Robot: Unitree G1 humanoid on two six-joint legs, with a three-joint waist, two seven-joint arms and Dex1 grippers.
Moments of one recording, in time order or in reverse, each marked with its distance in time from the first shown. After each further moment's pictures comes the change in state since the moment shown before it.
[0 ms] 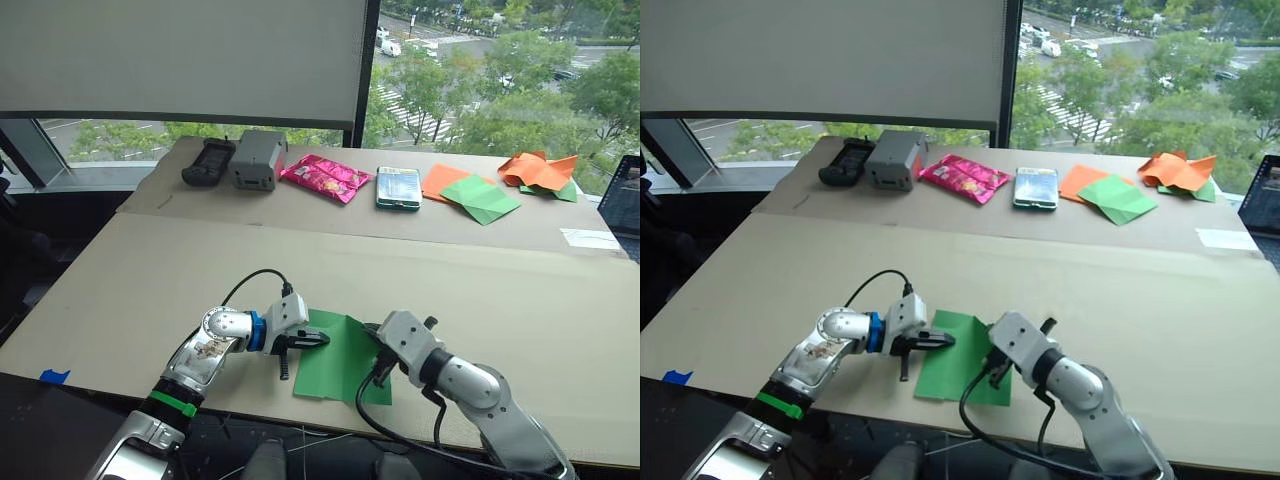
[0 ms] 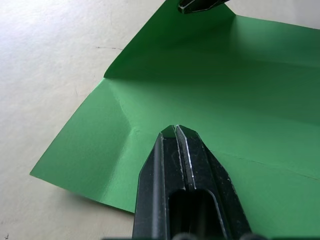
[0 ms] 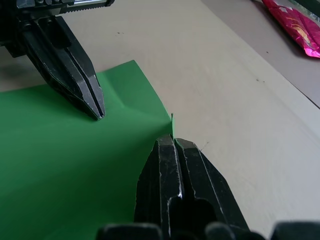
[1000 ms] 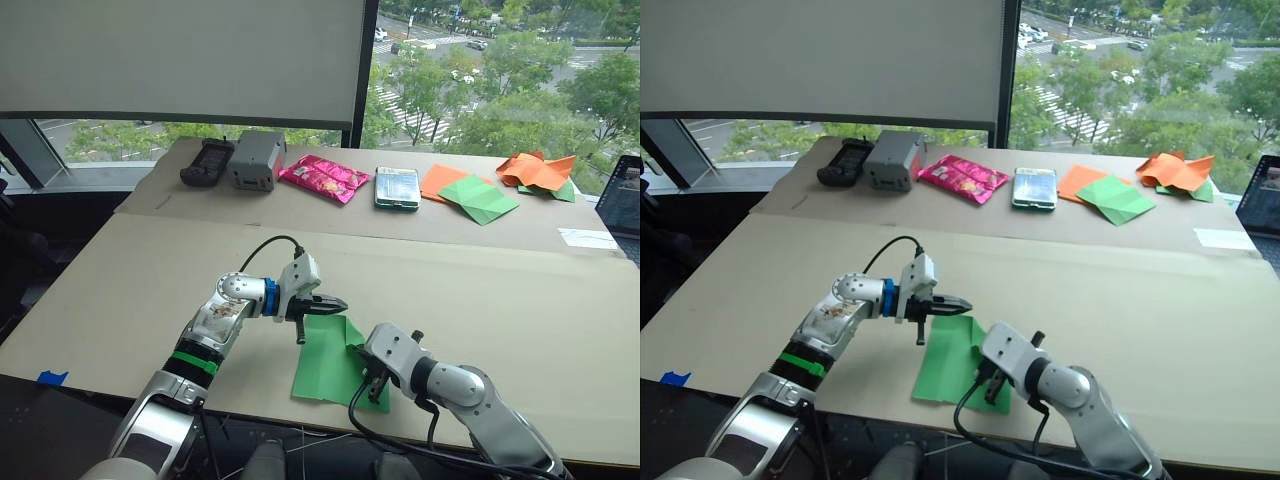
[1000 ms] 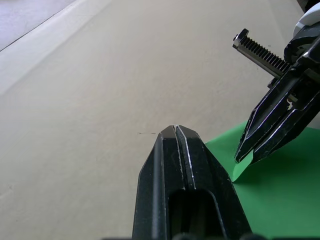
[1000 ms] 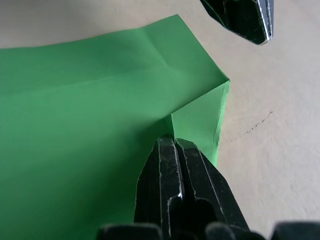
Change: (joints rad) left arm -0.254 -0.124 0.025 0.234 -0.044 0.008 -0.069; right arm -0.036 -0.009 0.078 0.045 -0.017 0.113 0.052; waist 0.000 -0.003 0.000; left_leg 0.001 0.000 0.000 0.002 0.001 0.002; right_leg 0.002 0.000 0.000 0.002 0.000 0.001
